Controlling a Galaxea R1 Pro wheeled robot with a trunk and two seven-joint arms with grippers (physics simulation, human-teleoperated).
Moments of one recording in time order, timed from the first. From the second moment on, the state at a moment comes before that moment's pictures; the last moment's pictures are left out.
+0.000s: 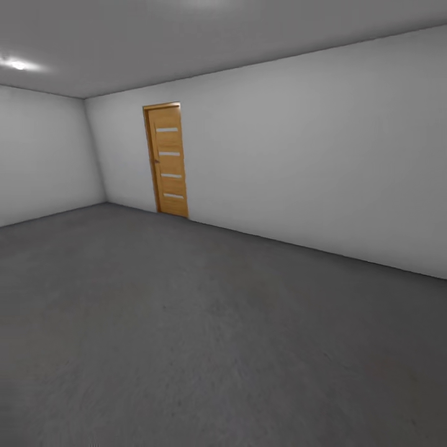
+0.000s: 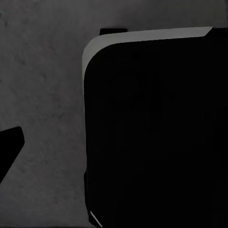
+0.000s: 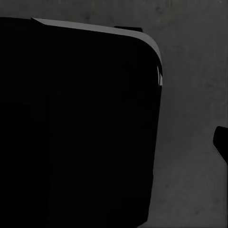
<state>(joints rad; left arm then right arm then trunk) 0.00 0.02 0.00 -0.05 -0.01 -0.06 0.00 0.00 0.00 0.01 0.01 0.04 -0.14 0.00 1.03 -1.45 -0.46</state>
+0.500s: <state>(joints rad) 0.00 0.00 0.01 -0.05 0.00 -0.06 0.00 0.00 0.00 0.02 0.01 0.04 -0.14 0.00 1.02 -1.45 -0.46</state>
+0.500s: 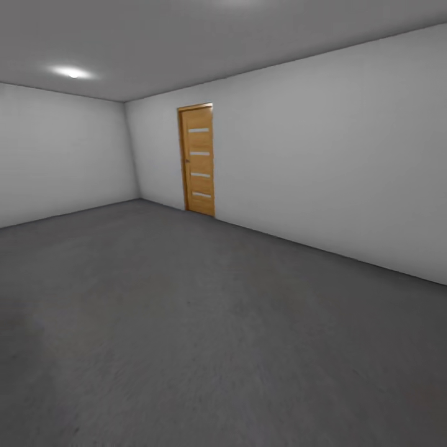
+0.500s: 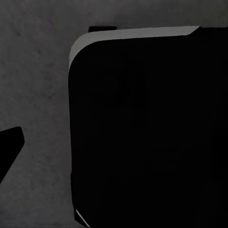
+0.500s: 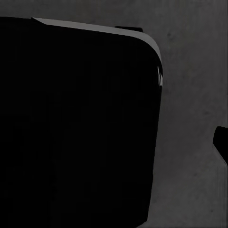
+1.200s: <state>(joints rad) 0.00 0.00 0.02 -0.04 0.26 -0.05 0.01 0.00 -0.02 0.02 0.01 0.05 -0.14 0.00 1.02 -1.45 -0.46</state>
